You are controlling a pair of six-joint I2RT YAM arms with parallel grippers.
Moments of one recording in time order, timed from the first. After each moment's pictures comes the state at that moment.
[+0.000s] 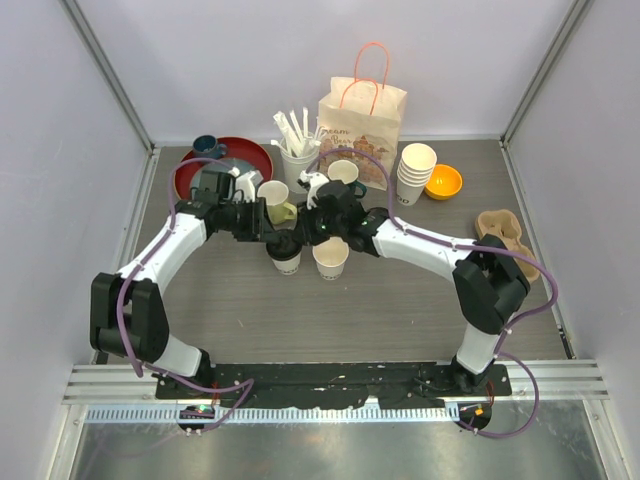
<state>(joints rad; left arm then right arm) -0.21 1.49 1.09 -0.53 0.55 -0.20 0.80 1.76 1.26 -0.06 -0.14 0.36</state>
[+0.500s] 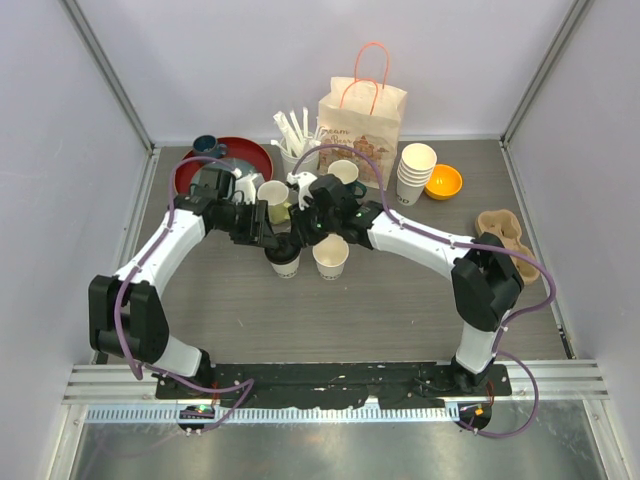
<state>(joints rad) -0.21 1.48 1.15 -0.69 0.56 -0.14 0.81 1.80 1.39 -0.23 -0.18 0.22</state>
